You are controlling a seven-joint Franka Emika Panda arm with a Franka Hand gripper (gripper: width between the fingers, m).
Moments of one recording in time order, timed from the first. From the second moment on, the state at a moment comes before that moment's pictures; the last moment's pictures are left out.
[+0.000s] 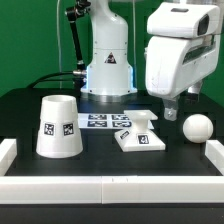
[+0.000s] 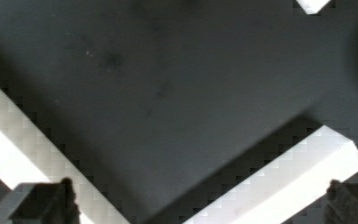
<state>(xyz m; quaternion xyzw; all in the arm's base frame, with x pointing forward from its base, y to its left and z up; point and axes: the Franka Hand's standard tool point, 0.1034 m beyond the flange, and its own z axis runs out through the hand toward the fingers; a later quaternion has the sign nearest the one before) 0.577 0.074 0.103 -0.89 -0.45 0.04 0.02</state>
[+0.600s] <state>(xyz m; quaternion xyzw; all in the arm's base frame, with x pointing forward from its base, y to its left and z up) 0.576 0.073 0.102 -0.89 -0.45 0.04 0.02</state>
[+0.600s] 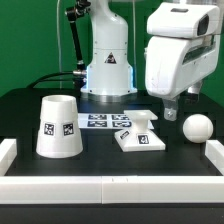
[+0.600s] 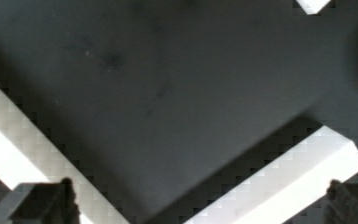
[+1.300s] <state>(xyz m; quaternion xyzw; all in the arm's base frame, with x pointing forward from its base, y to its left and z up) 0.537 0.039 0.090 -0.94 -0.33 0.01 0.00</state>
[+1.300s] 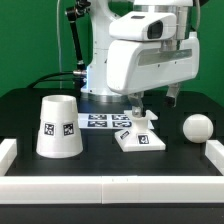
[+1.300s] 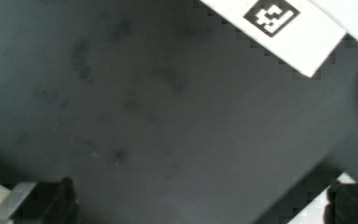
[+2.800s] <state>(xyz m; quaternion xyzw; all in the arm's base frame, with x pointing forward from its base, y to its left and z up) 0.458 0.028 0.071 -1.00 -0.09 0.02 0.00</state>
